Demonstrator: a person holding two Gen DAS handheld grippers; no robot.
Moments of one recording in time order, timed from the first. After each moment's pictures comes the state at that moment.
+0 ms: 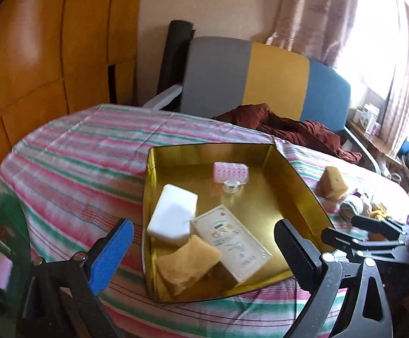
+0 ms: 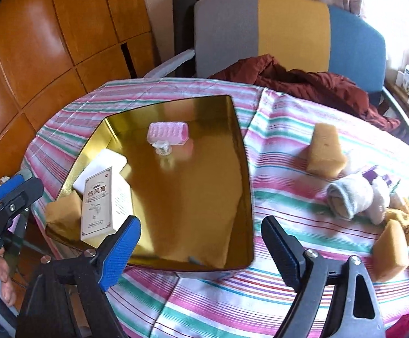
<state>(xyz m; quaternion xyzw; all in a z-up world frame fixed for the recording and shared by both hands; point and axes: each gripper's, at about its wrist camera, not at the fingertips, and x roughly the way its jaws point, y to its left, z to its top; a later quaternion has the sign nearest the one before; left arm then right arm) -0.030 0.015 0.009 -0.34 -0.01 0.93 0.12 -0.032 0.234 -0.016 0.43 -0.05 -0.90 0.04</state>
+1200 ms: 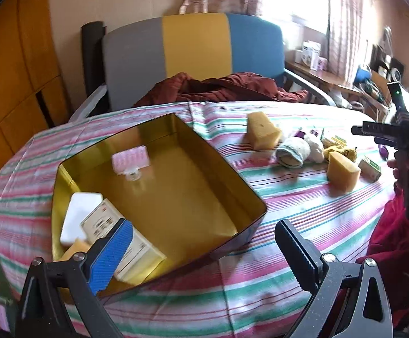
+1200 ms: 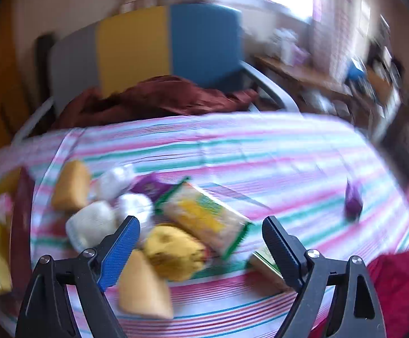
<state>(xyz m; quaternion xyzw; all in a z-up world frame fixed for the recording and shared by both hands) -0.002 0.150 -0.002 -0.37 0.12 0.89 0.25 0.021 0.524 -0.016 0.39 -0.17 -0.87 -0.25</state>
